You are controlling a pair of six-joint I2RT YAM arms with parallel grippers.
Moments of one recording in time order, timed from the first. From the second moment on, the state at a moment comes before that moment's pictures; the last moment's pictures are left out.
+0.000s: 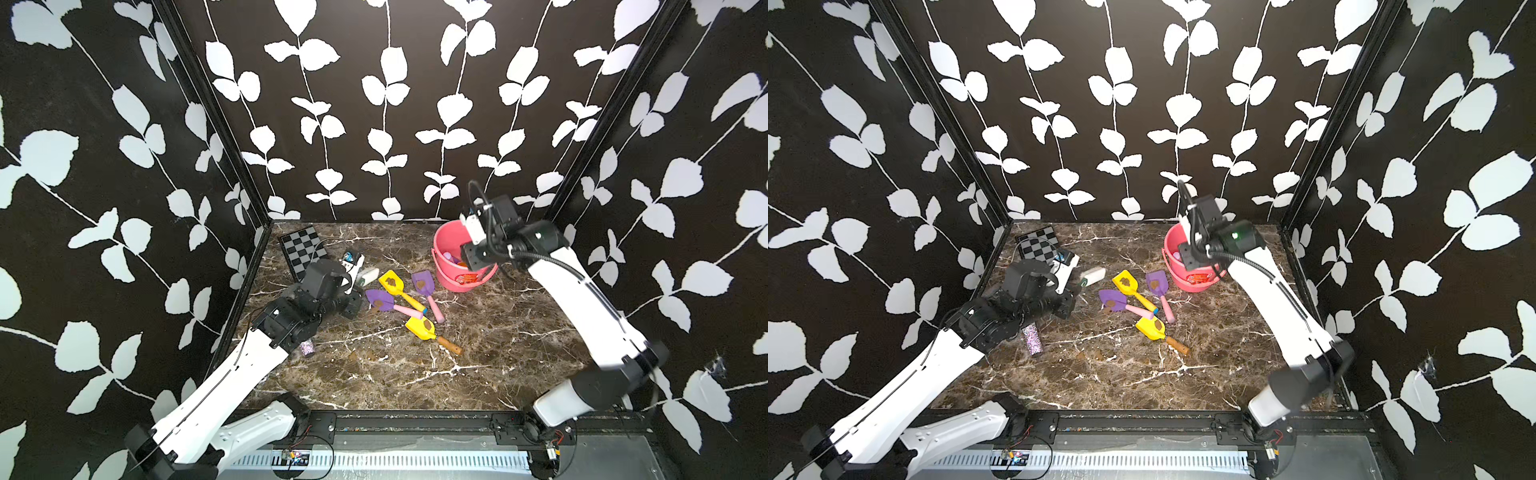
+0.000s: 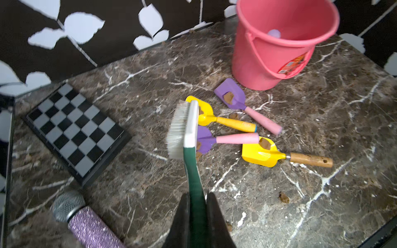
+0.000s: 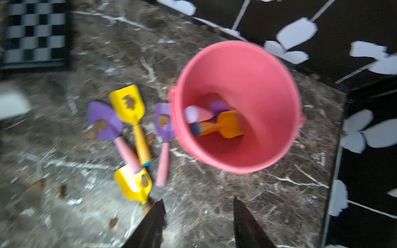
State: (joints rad) left arm -0.59 0.97 1.09 -0.80 -0.10 -0.11; right arm 0.59 1.42 1.64 -1.10 0.13 0.03
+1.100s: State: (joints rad) left arm -0.49 1.01 1.09 -0.79 0.08 -0.22; right arm 0.95 1.43 0.64 -0.39 0.19 0.26
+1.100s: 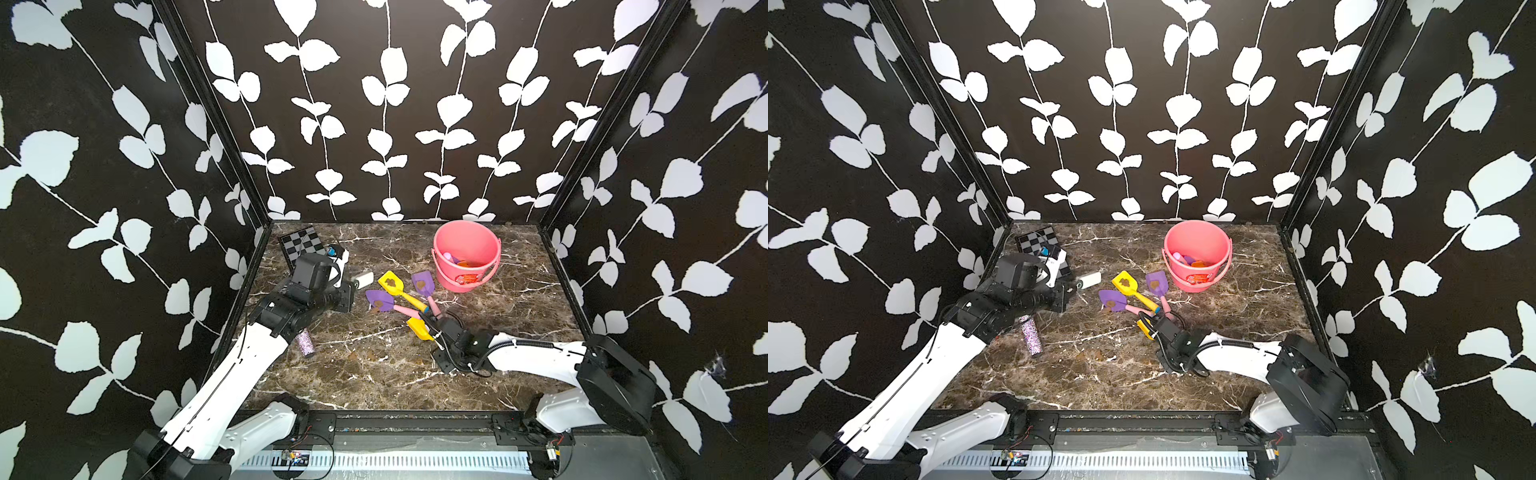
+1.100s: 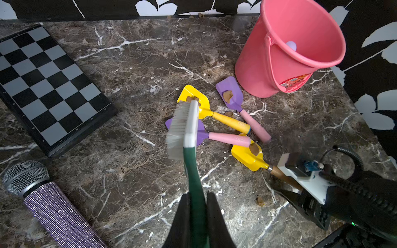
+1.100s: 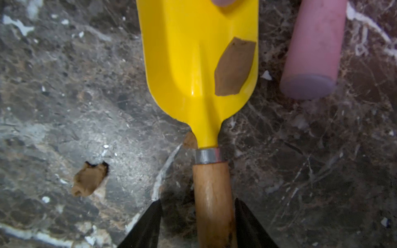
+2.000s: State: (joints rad) left arm -0.49 1.00 1.09 -0.78 0.10 -0.24; right arm 0.96 1.25 0.62 -0.52 0.16 0.32
